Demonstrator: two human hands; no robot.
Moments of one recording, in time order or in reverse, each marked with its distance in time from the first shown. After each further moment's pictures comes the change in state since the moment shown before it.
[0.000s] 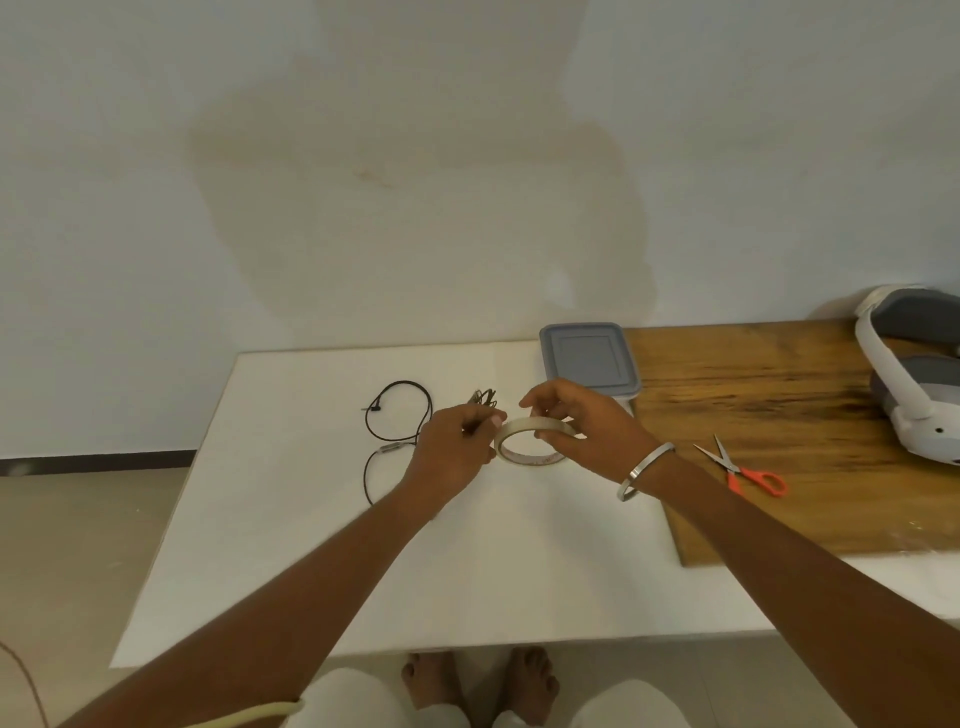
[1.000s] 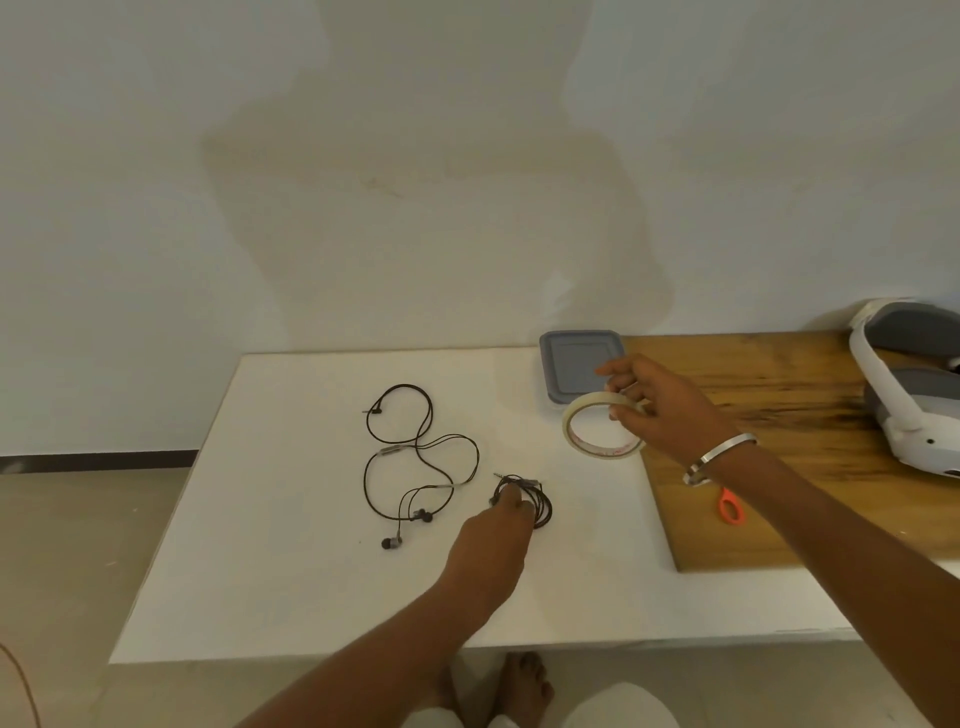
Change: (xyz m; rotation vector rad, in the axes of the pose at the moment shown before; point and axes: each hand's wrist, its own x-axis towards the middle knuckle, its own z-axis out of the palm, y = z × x) left_hand -0.050 -0.050 0.060 0.957 -0.253 0.310; right_hand -0.017 0.014 -0.060 -0.139 0.150 0.087
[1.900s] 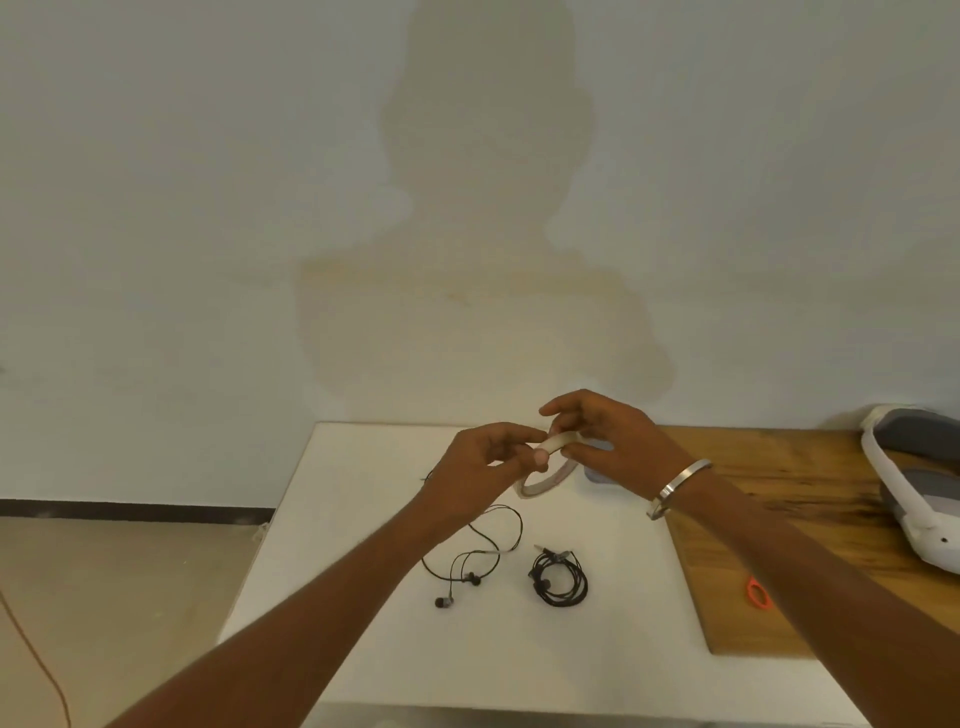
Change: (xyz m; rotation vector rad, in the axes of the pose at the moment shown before) left_hand -0.035 -0.036 -0.185 -1.100 0.293 0.063; right_hand 0.015 -0.135 0.000 0.050 -0.106 -0.288
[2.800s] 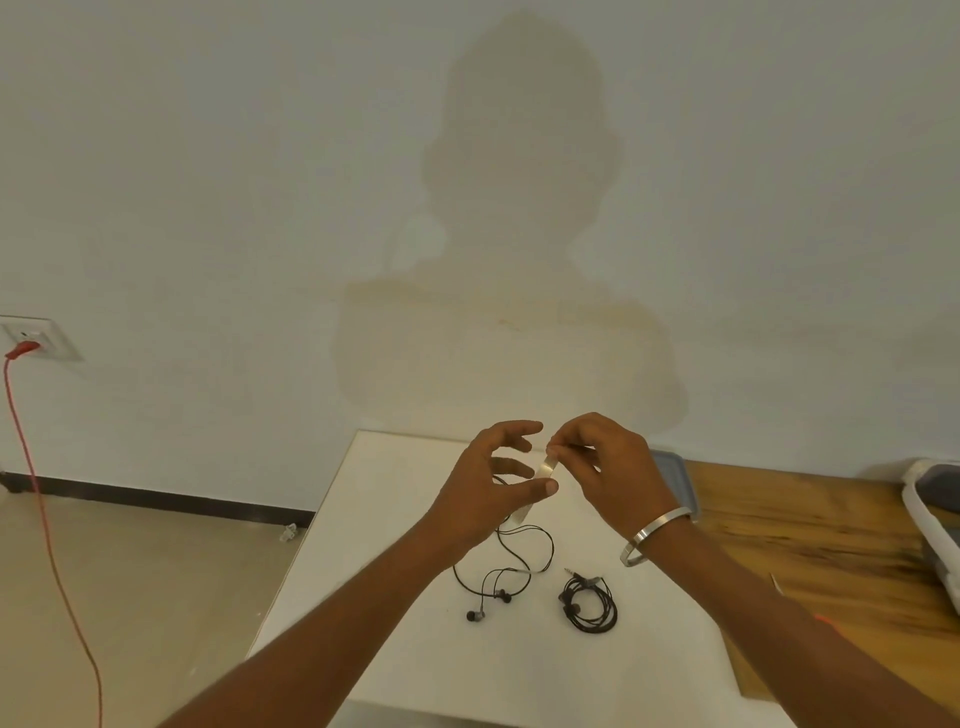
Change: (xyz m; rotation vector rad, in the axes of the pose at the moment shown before) left_hand -0.034 0.017 -0.034 -0.056 0.134 -0.001; right_hand 0.015 -0.056 0.045 -0.133 0.284 -0.041
